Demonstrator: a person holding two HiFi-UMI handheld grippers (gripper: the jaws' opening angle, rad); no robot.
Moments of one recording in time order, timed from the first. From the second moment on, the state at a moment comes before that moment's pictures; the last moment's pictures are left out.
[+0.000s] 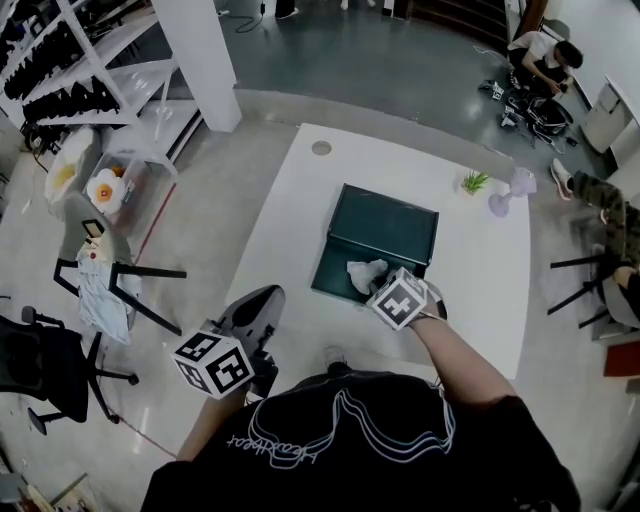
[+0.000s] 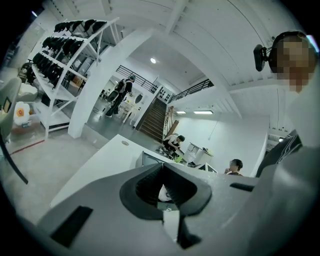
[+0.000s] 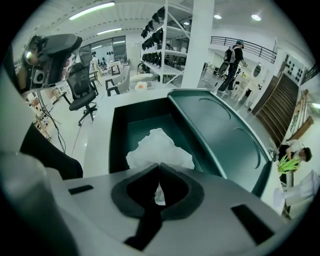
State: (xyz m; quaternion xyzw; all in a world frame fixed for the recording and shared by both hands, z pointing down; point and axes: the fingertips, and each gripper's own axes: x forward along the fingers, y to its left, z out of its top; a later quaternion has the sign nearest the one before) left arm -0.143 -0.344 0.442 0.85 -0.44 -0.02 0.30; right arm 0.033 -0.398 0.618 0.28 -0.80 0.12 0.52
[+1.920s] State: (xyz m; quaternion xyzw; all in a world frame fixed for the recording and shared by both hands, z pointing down) left arm -0.073 -0.198 0.388 0.91 -0.34 -0.04 0.24; right arm 0.017 -0.211 0.384 0.26 -0.95 0.17 -0.03
